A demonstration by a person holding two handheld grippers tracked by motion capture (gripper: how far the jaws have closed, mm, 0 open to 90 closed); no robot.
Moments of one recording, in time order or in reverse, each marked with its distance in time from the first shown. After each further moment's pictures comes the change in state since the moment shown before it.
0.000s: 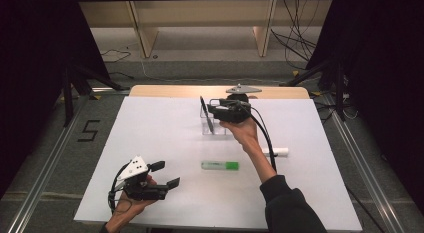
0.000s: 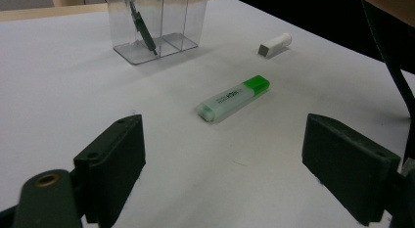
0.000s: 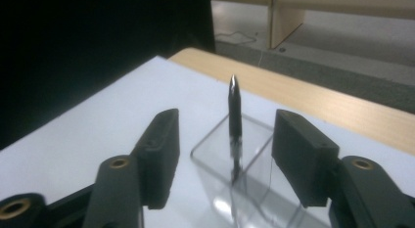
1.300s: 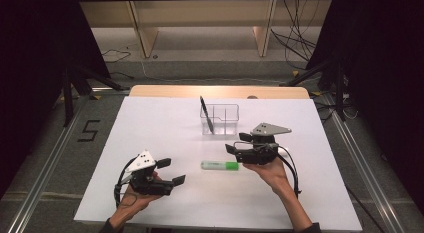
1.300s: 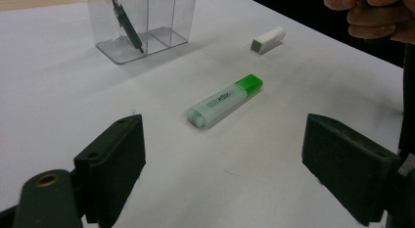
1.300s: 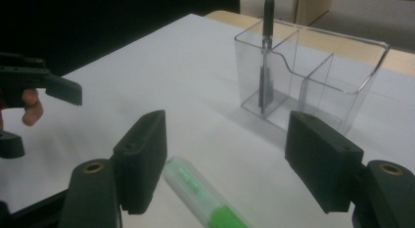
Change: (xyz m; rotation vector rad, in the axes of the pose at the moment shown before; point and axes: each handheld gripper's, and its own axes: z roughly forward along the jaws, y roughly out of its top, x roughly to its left) left arm 0.001 0.018 0.016 0.062 -0.044 0.006; right arm 0.016 -0.083 -0.089 0.023 0.076 -0.039
